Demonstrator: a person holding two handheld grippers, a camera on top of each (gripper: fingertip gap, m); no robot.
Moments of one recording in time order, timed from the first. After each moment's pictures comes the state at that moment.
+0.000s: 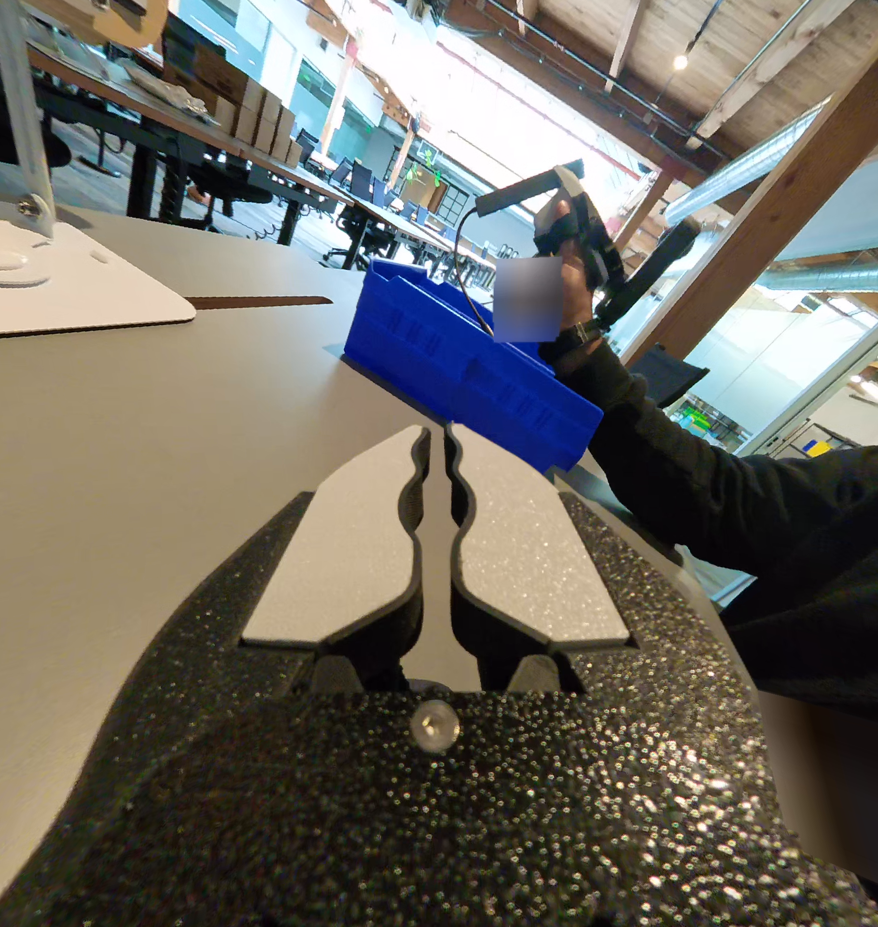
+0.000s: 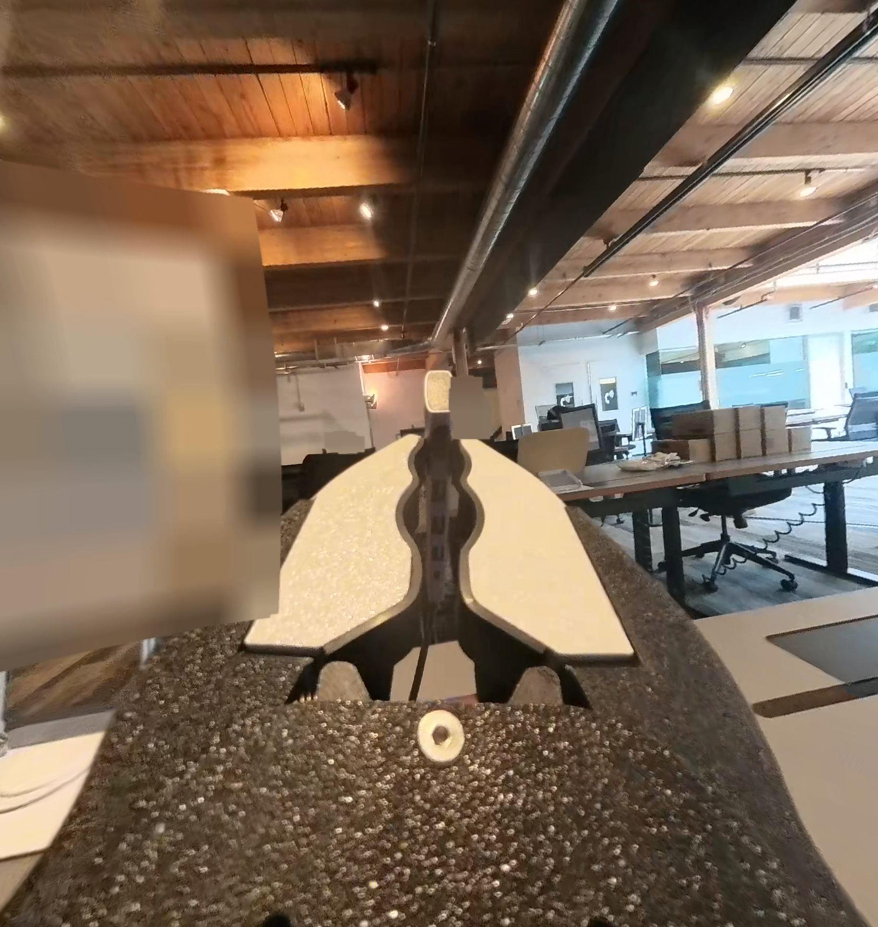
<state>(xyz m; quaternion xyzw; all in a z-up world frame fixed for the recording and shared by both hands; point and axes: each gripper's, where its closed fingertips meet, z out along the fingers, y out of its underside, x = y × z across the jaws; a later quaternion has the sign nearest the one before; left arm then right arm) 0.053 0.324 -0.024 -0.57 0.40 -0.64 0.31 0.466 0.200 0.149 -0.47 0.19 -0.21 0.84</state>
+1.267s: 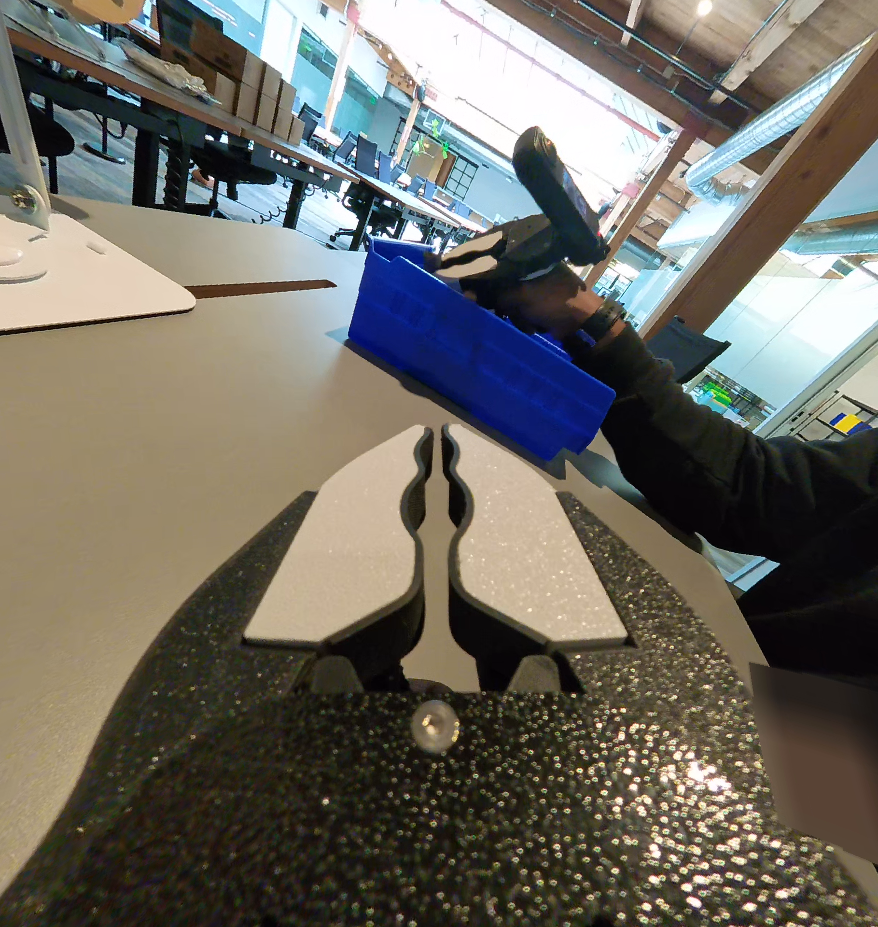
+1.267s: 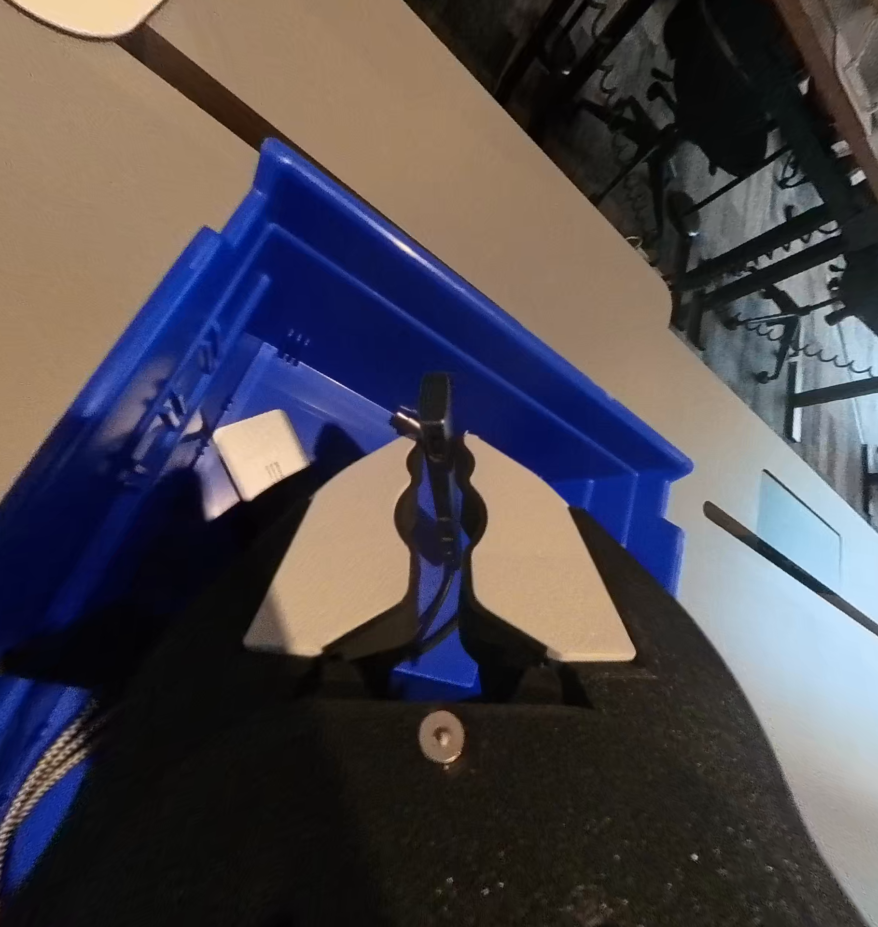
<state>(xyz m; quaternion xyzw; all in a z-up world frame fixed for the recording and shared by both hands) 0.054 0.320 -0.029 -0.58 0.42 -0.62 0.31 0.417 0.279 -0.045 -0.91 -0.06 -0.25 0.33</state>
